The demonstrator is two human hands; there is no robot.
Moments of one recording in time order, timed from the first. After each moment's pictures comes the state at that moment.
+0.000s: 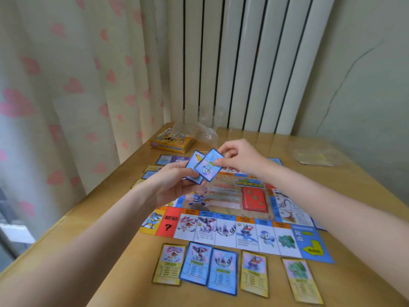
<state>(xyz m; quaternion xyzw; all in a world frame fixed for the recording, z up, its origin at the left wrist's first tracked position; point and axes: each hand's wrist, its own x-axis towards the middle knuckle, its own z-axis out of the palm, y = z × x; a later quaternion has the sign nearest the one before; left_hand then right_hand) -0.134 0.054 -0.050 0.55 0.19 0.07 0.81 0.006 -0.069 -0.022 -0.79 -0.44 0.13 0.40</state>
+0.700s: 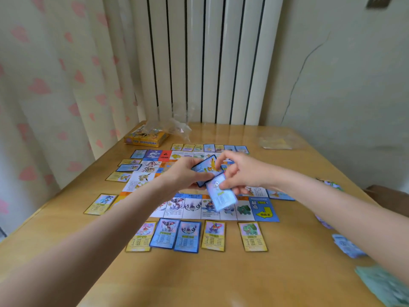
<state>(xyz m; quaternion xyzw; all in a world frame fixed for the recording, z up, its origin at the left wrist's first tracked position) -0.122 -0.038 -0.048 0.80 0.13 0.06 0.59 -0.030 -0.191 -0.026 -0.79 -0.43 0.26 0.34</state>
